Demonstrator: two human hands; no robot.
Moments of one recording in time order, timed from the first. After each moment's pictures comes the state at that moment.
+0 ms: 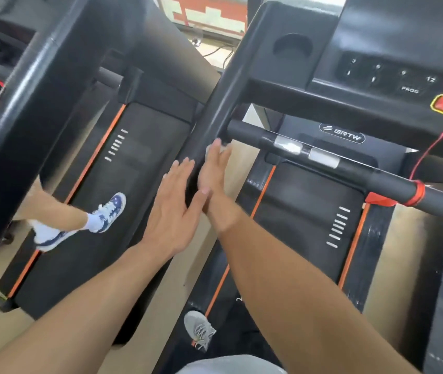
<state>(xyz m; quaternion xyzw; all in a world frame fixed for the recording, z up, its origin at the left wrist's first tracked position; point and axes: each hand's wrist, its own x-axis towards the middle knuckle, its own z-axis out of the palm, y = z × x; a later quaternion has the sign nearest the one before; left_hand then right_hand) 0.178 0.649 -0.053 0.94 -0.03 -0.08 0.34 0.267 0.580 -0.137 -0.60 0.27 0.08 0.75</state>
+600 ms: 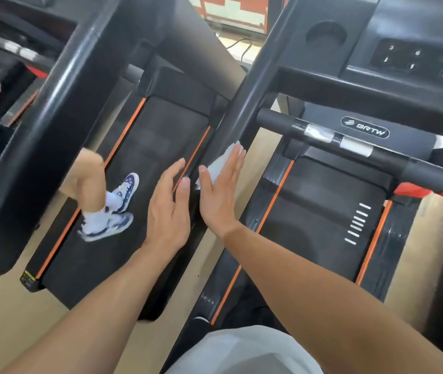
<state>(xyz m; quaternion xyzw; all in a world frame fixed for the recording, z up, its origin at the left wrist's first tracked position) 0.152 0.704 -0.063 0.89 0.04 0.05 0.44 0.192 0.611 -0.121 -0.76 0.11 0.00 0.65</state>
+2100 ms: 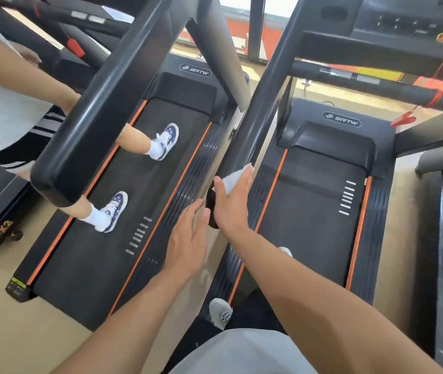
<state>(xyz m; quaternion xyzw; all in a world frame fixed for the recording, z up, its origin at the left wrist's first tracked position) -0.086 0.874 -0.092 0.87 0.05 -0.08 0.48 -0.024 0.767 -0.121 -0.76 0.21 0.00 0.61</state>
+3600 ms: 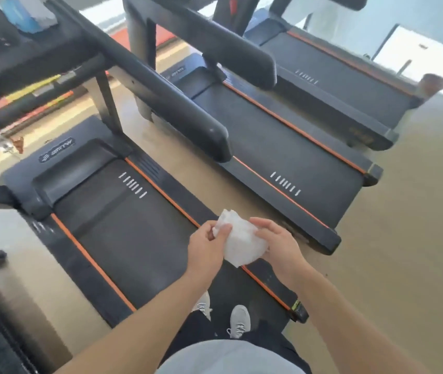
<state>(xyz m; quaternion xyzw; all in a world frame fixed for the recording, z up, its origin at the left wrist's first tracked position) -0.383 0.486 -0.091 0.69 -0.28 -0.51 0.43 -0.542 0.446 -0.081 -0.31 0.59 -0.29 0.68</state>
